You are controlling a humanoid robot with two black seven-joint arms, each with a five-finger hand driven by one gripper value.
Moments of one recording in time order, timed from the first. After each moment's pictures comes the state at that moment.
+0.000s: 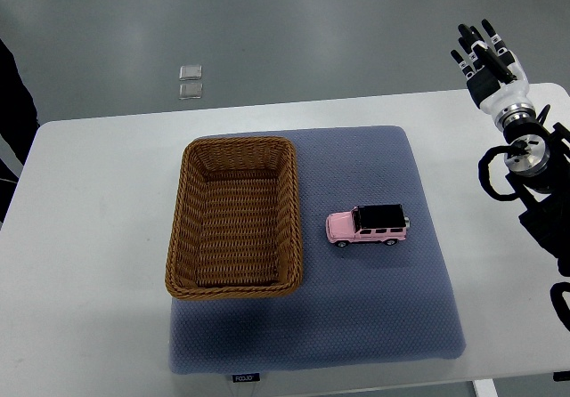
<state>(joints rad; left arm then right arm) -0.01 0.00 -0.08 -0.16 0.12 0.01 -0.07 0.74 -0.19 1.16 0.58 -0.17 0.12 0.26</state>
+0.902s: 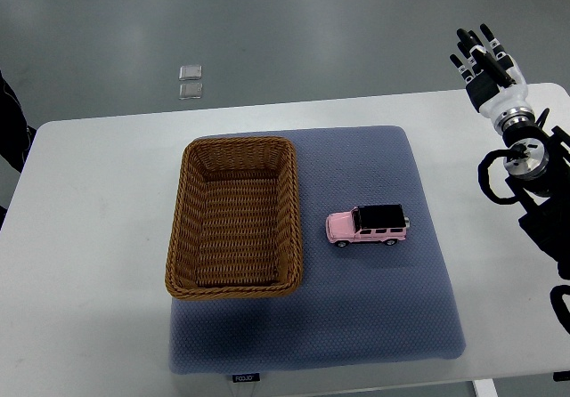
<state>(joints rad) -0.01 0.00 -0.08 -0.16 0.12 0.02 -0.07 0.73 -0.19 1.16 0.57 -0.17 0.12 0.26</state>
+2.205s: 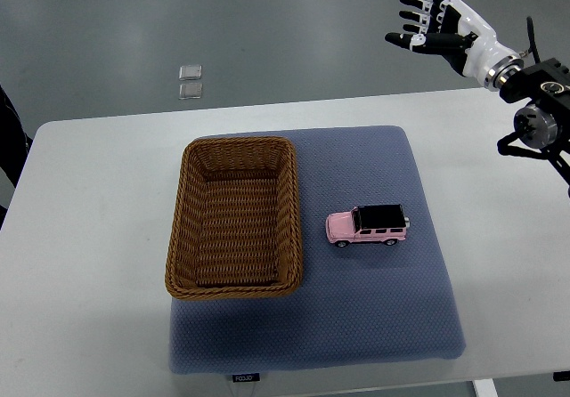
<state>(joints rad) -0.01 0.00 -0.08 -0.16 0.12 0.02 -0.07 0.90 -0.45 0.69 0.89 -0.60 0.12 0.19</state>
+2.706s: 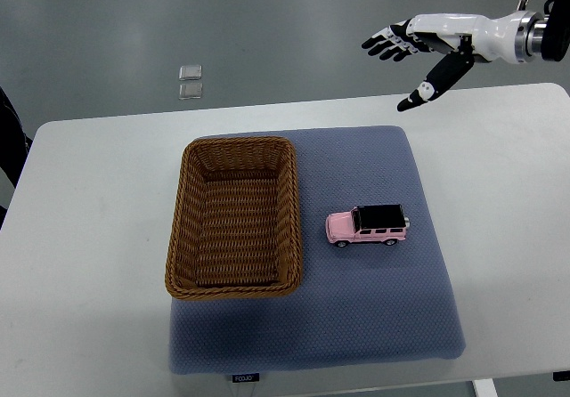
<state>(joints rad) -0.01 0.00 -0.08 -0.16 0.12 0.02 -0.07 1.29 -0.80 0.20 1.24 -0.91 0.48 0.06</state>
